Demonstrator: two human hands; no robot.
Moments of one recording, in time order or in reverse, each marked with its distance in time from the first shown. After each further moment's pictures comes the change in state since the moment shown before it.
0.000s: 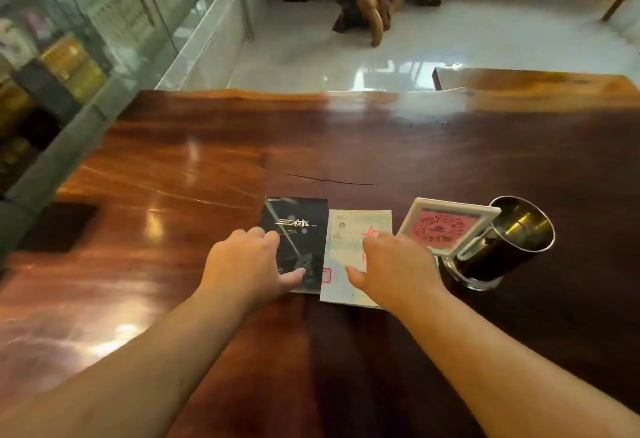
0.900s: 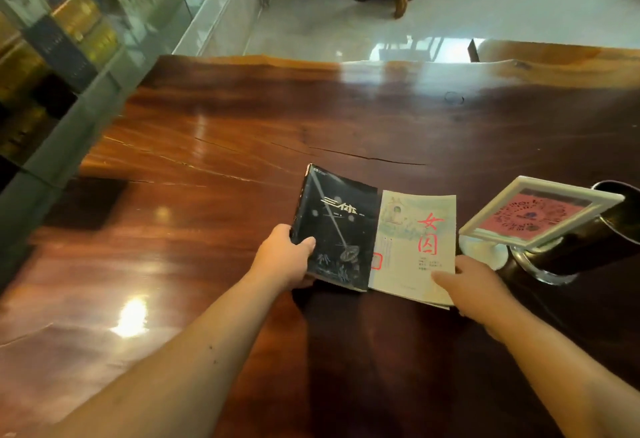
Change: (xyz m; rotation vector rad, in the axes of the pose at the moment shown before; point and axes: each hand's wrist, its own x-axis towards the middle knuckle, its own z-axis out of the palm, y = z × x) left_hand 0.031 -0.049 0.094 -1.202 -0.299 -0.558; right_hand -0.011 0.017 0.087 0.820 -0.331 0.675
